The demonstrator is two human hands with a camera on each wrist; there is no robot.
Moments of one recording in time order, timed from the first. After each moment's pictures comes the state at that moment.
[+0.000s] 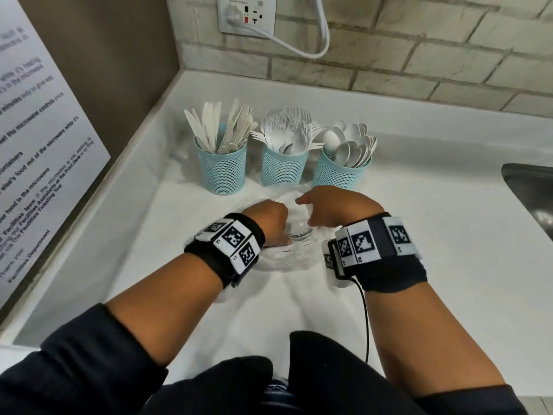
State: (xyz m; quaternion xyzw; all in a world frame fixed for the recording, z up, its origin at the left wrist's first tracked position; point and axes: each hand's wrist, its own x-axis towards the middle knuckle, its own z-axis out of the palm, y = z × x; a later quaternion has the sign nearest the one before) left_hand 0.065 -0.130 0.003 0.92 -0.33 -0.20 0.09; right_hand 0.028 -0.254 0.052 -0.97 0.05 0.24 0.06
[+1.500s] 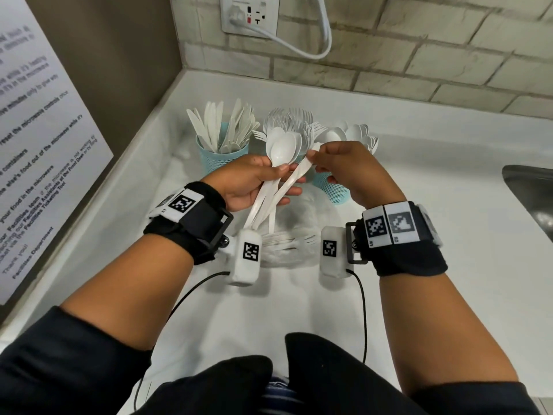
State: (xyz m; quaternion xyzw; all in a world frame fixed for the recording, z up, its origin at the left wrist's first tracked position) left_hand 0.094 -0.101 0.046 0.58 -0.14 -0.41 0.69; right_hand 0.039 -0.267 0.073 -0.83 0.14 -0.04 0.54
